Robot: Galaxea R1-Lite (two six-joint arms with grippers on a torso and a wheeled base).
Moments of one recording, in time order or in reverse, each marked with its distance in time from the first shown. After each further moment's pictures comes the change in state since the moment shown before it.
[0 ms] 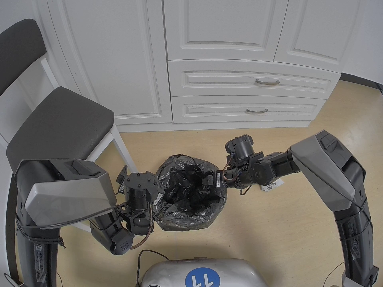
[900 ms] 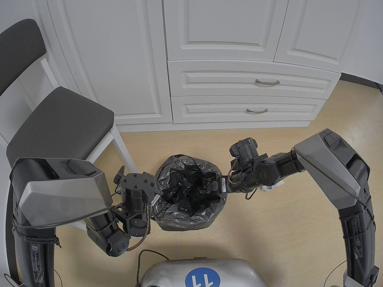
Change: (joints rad) left arm 0.001 -0.026 0.039 -0.008 0.000 0.001; right arm -0.016 -0.026 0.060 0.045 0.023 -0.018
